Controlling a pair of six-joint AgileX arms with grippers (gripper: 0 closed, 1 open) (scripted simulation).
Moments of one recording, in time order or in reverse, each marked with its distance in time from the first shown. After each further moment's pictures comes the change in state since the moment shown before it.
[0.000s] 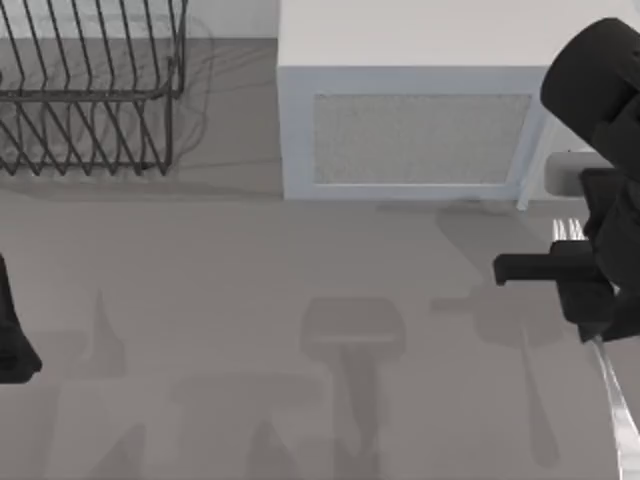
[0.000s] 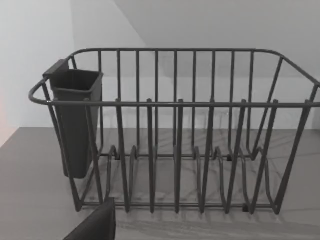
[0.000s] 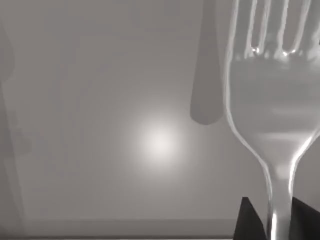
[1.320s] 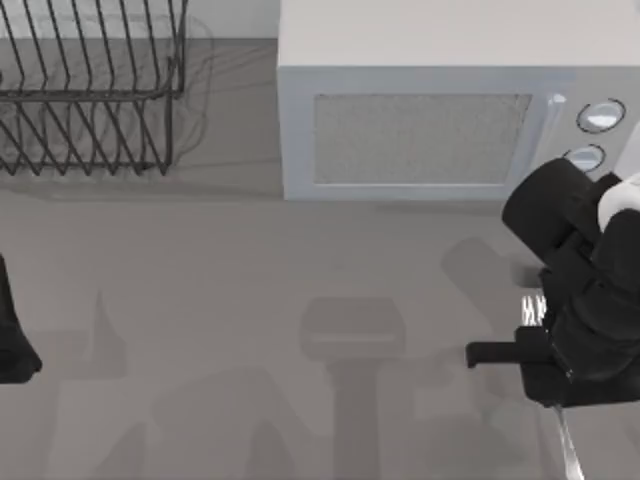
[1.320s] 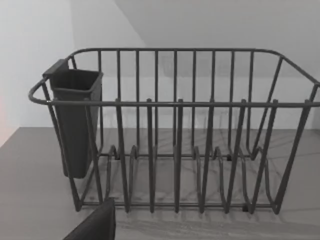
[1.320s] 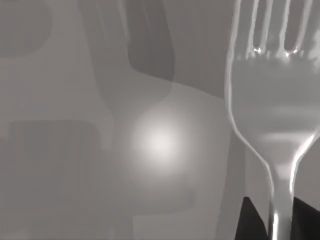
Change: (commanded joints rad) left arm 0.000 0.000 0.000 0.000 0.000 0.000; right arm 0.008 0.085 -0.365 0.449 -0.001 0.009
